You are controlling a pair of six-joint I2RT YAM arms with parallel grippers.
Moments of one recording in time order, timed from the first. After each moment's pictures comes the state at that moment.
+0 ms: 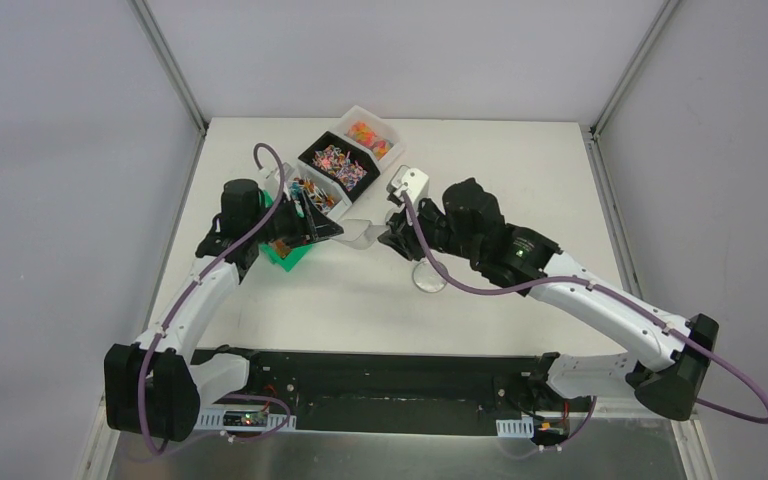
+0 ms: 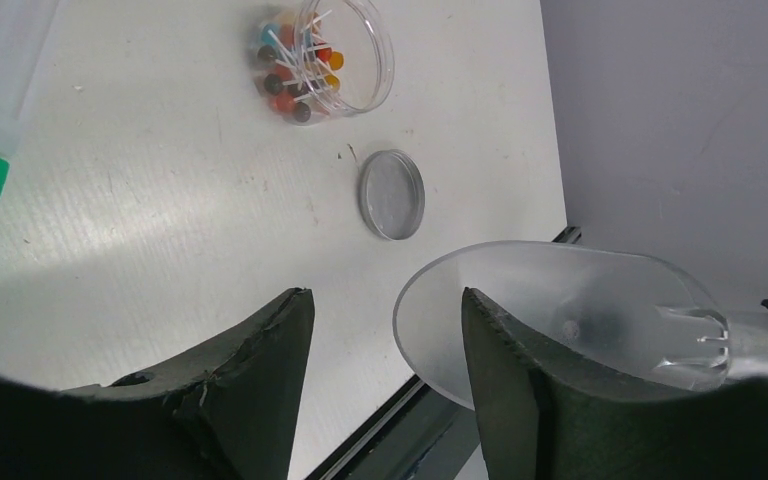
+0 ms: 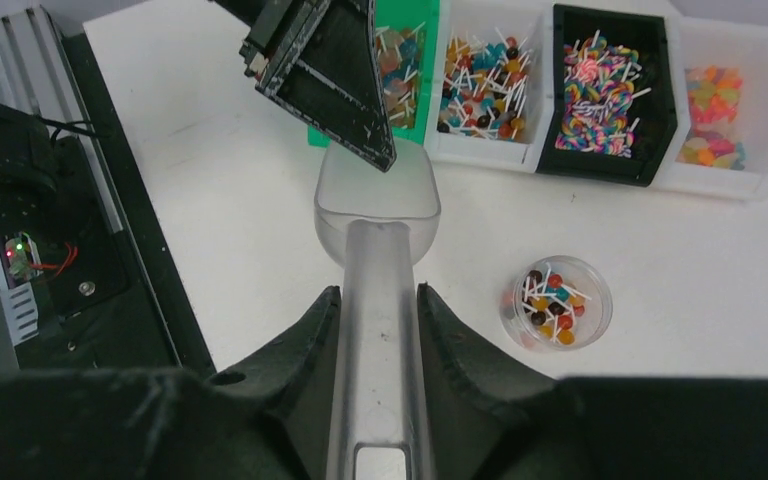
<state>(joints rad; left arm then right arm) -0.15 1.09 0.75 -0.19 0.72 -0.66 0.96 1.23 1.23 -0.38 -0.12 -0.09</state>
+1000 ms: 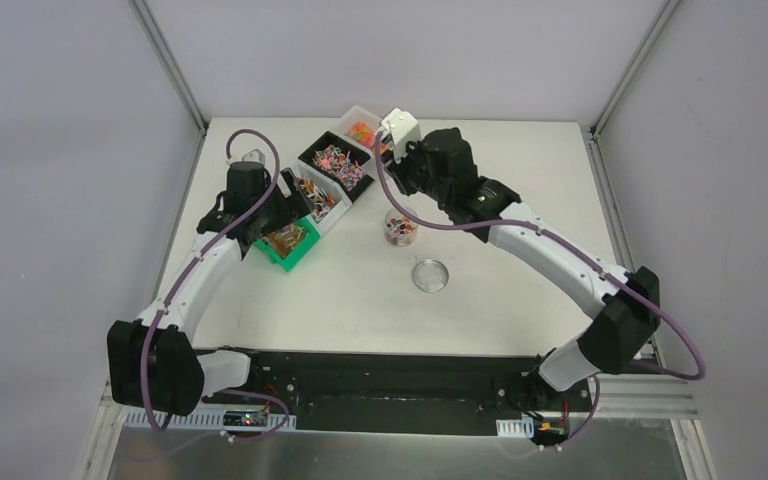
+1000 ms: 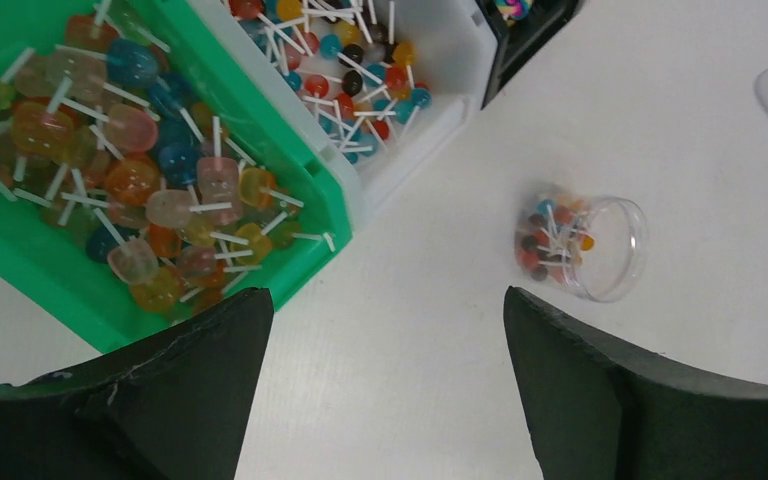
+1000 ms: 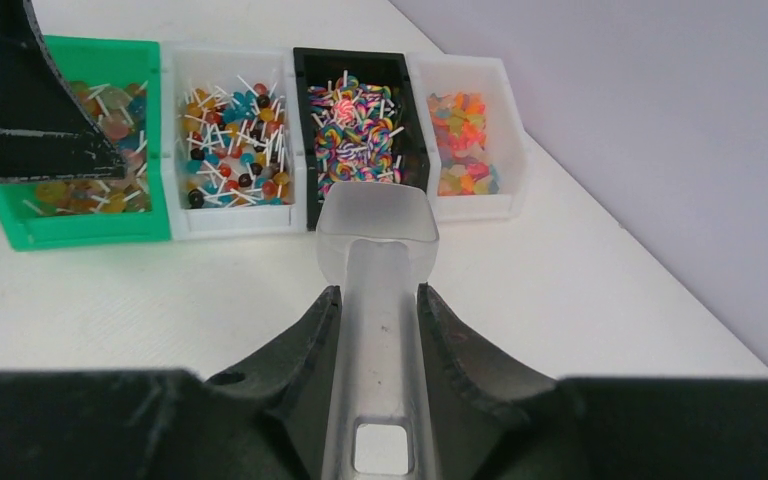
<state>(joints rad) -0.16 1.19 0.92 -0.40 0.09 -0.62 0.78 1.50 1.41 -0.21 0.06 -0.25</state>
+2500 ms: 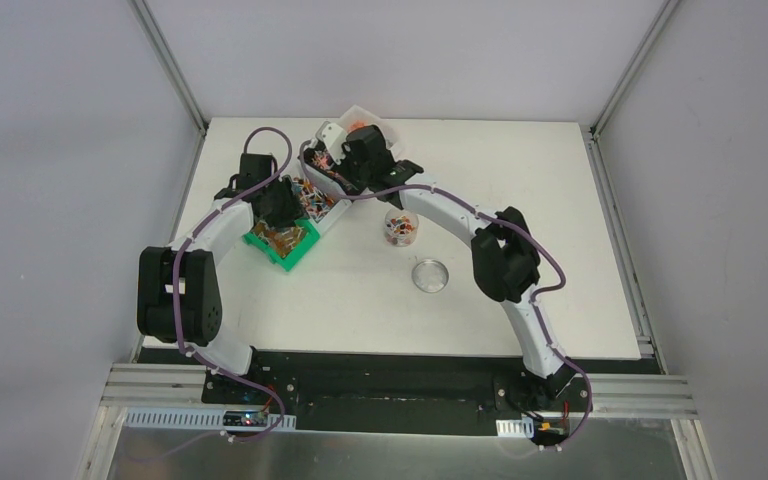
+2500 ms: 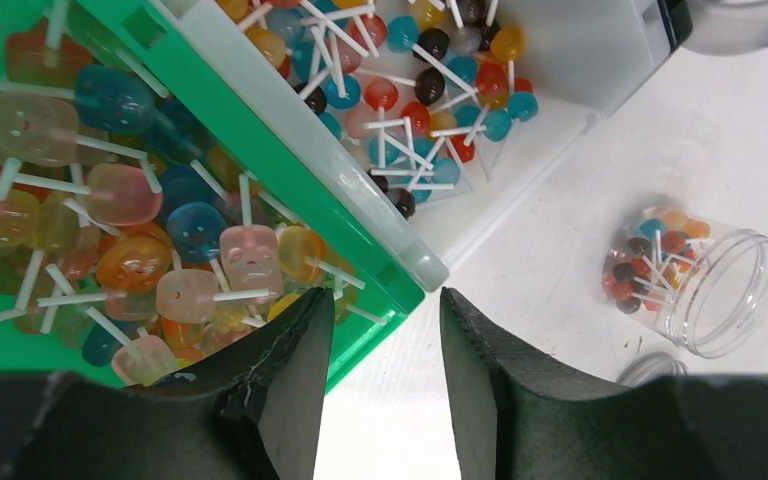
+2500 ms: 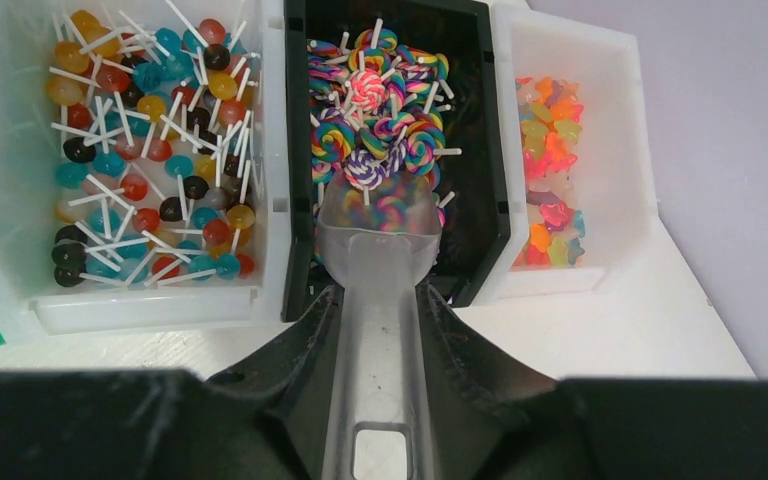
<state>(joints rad) -0.08 1.57 1.05 -0.39 0.17 -0.53 0.79 2.25 1.99 -0.27 0.09 -0.40</state>
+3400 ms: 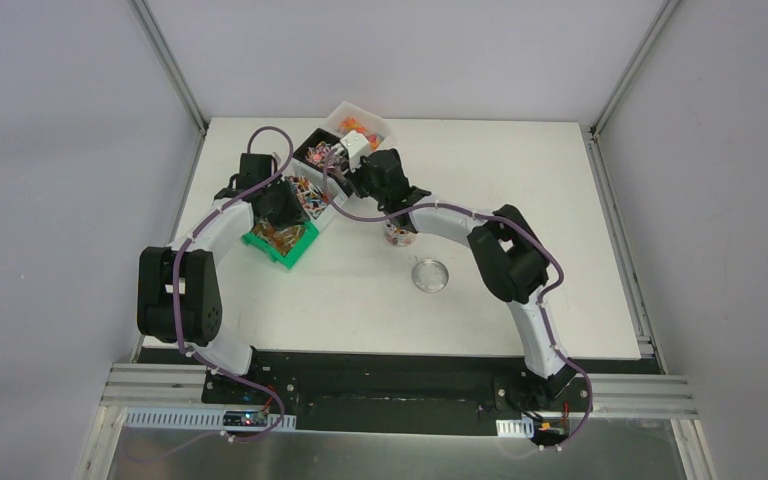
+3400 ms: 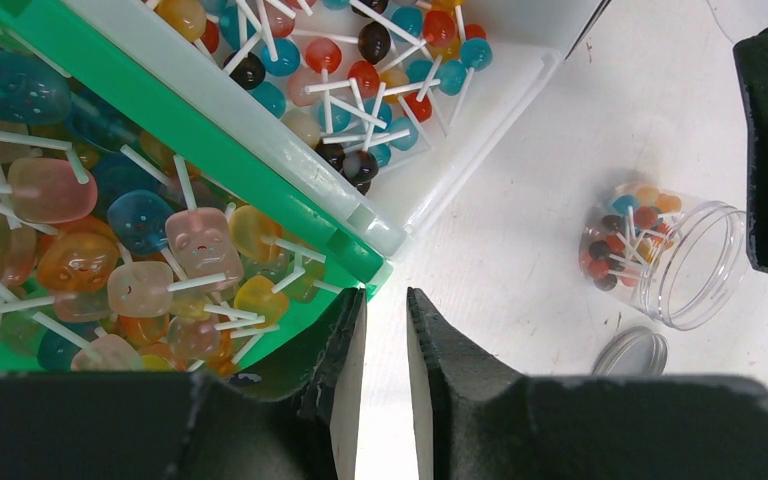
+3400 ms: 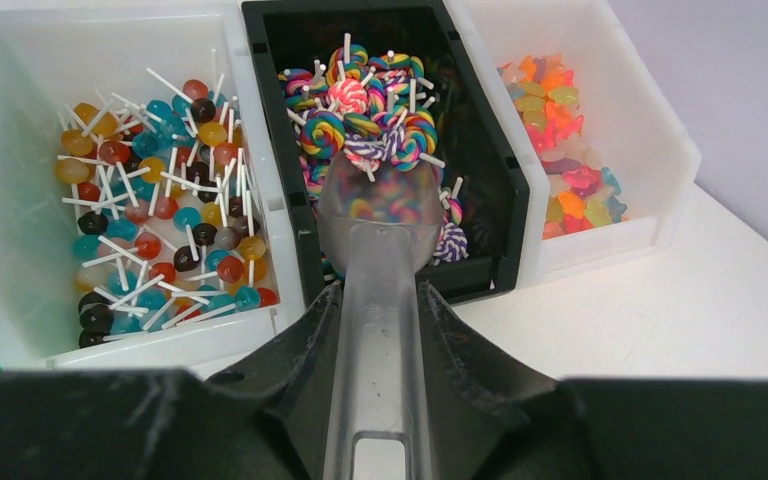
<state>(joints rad) -0.08 1.57 1.05 -0.38 0.25 -0.53 0.77 2.20 1.63 0.28 0.08 -0.20</state>
